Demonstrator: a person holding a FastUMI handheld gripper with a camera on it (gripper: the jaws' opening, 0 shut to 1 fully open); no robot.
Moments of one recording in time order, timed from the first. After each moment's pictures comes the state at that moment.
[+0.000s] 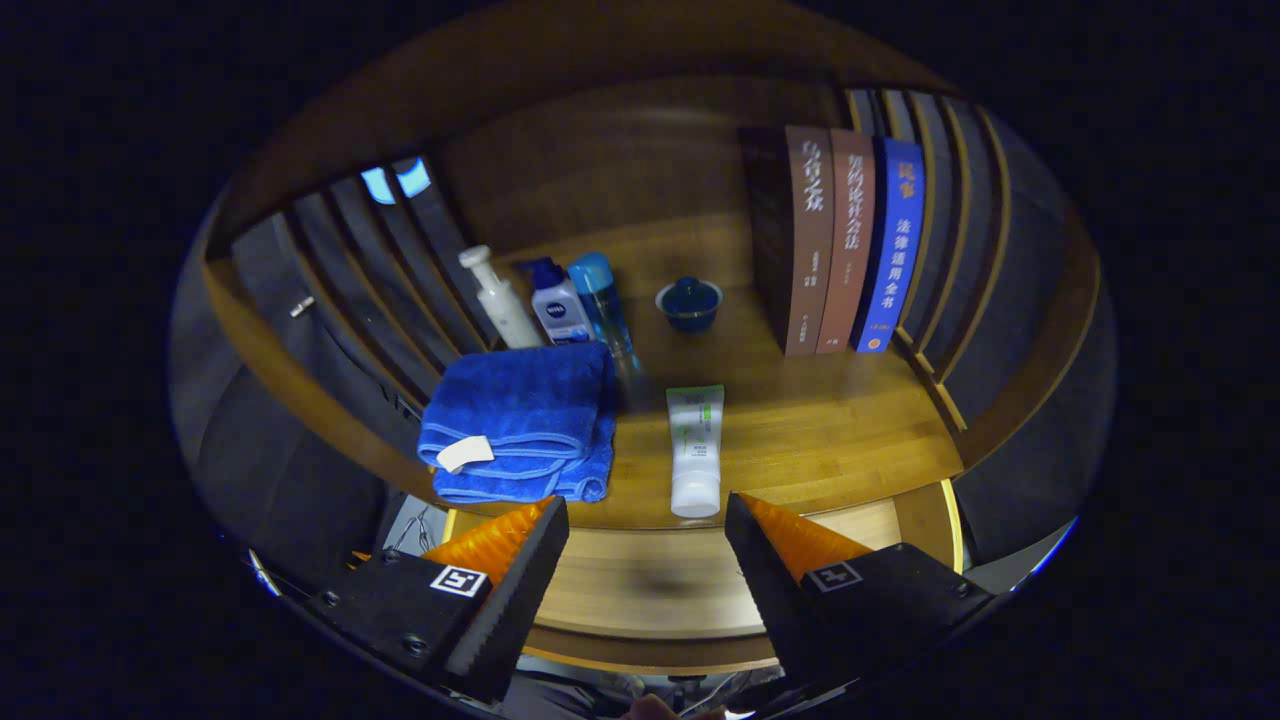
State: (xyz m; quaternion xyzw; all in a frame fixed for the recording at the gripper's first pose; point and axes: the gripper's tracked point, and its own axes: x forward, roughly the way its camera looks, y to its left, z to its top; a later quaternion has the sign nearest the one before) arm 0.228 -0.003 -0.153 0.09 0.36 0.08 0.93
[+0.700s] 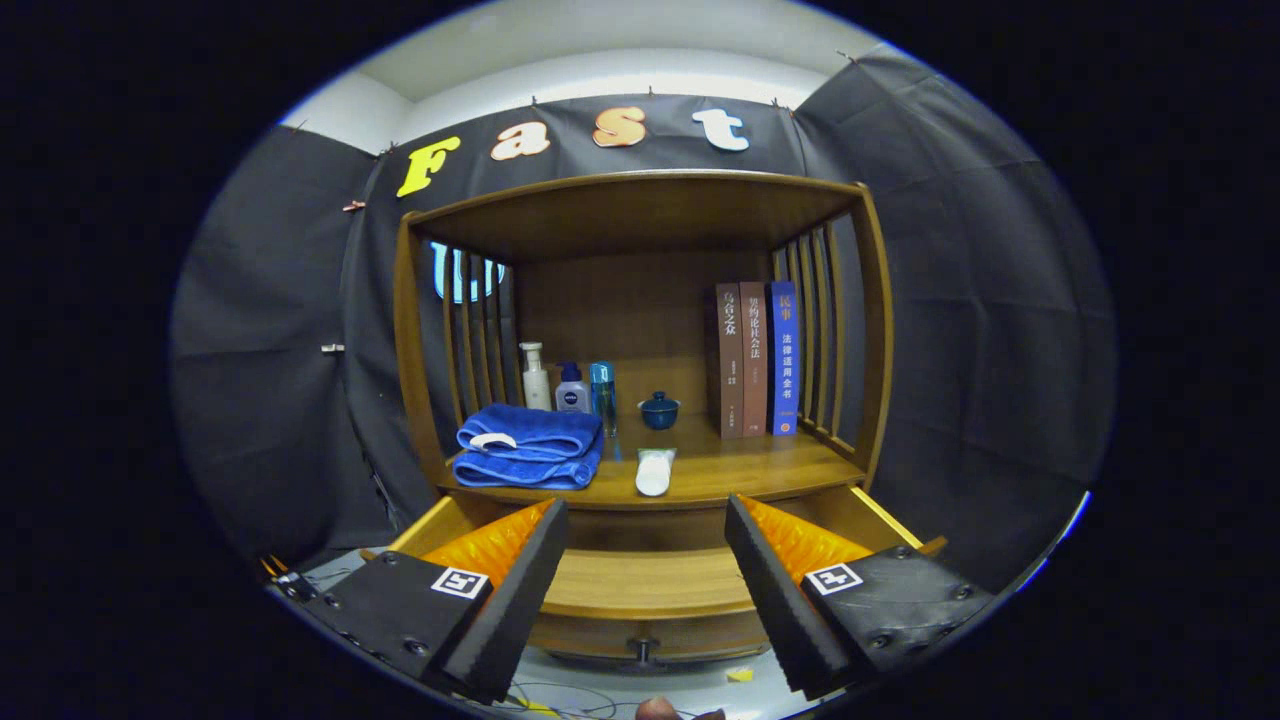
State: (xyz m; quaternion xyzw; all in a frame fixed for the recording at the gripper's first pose) arm 0.081 -0.035 -0.164 0.03 0.06 0.04 1.00
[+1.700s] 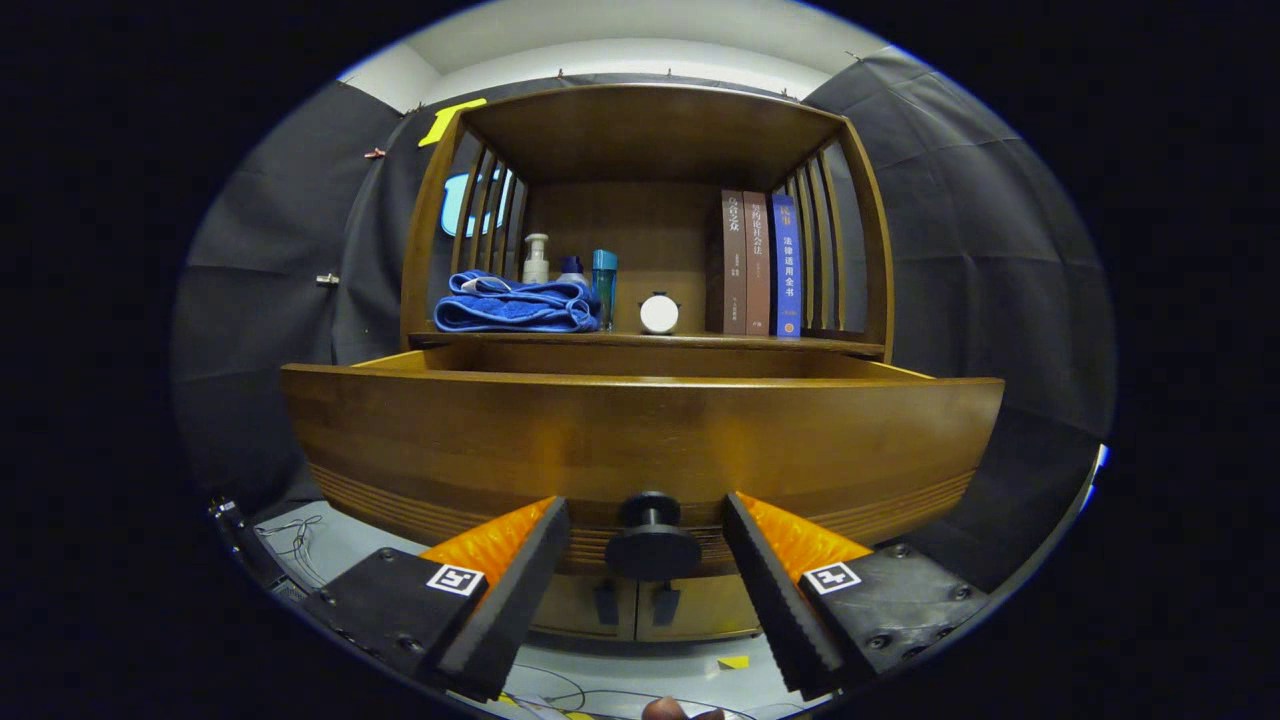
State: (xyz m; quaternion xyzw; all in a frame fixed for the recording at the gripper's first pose) arm 0.066 -0.014 -0.324 0.00 0.08 0.02 1.00
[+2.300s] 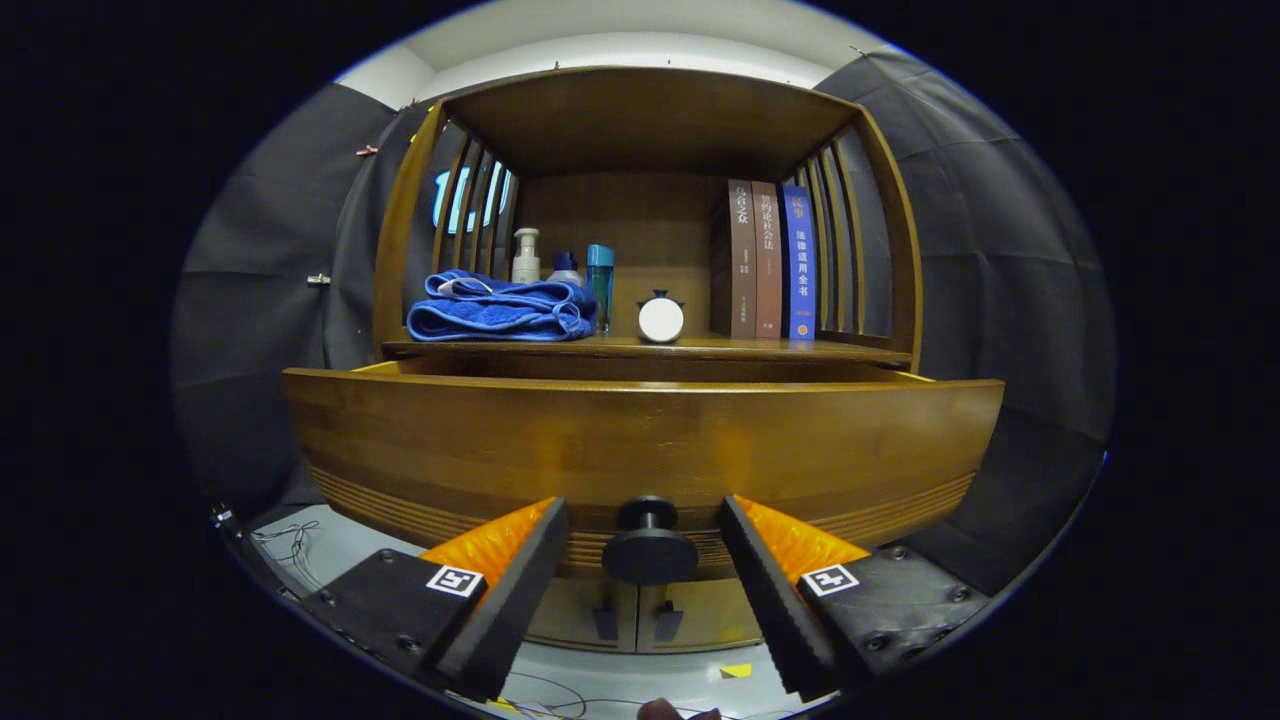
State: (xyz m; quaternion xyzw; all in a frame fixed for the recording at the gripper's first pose) arm 0.126 -0.012 -0.322 0.00 0.10 0.02 1.00
